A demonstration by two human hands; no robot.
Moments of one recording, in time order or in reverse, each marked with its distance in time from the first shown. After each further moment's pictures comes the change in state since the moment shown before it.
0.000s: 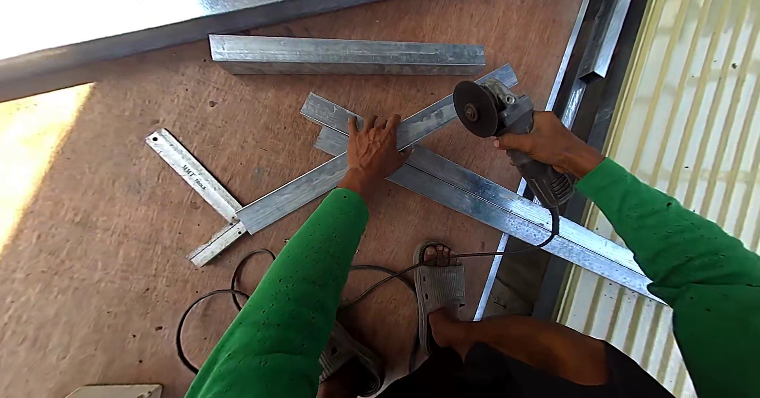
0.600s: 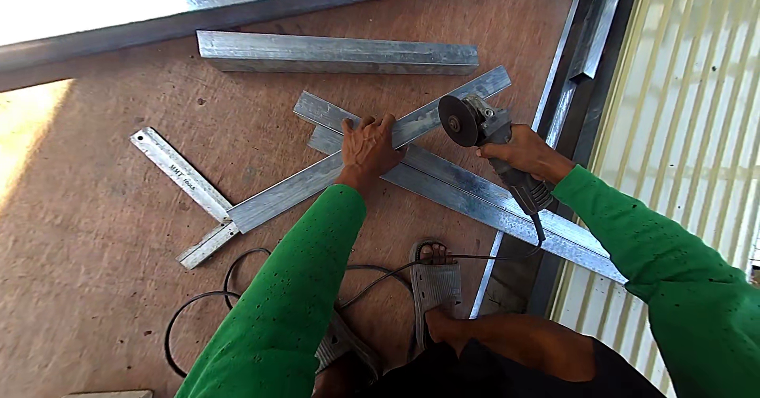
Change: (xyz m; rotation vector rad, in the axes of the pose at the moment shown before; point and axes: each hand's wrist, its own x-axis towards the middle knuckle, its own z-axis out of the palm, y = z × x) left_hand 0.002 0.003 -0.004 -0.027 -0.004 -0.015; right_hand 0.001 0.007 0.022 -0.070 -0.014 0.048
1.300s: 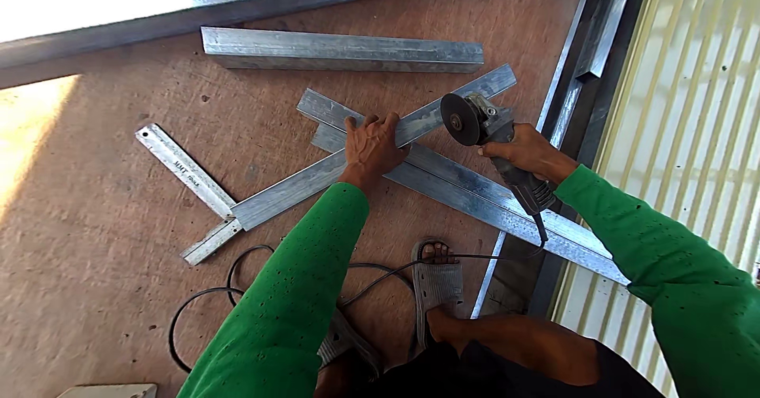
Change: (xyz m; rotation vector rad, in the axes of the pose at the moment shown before) left_hand 0.001 -0.002 0.003 -0.014 0.007 -0.002; right_hand 0.004 0.000 0.004 0.005 0.001 0.019
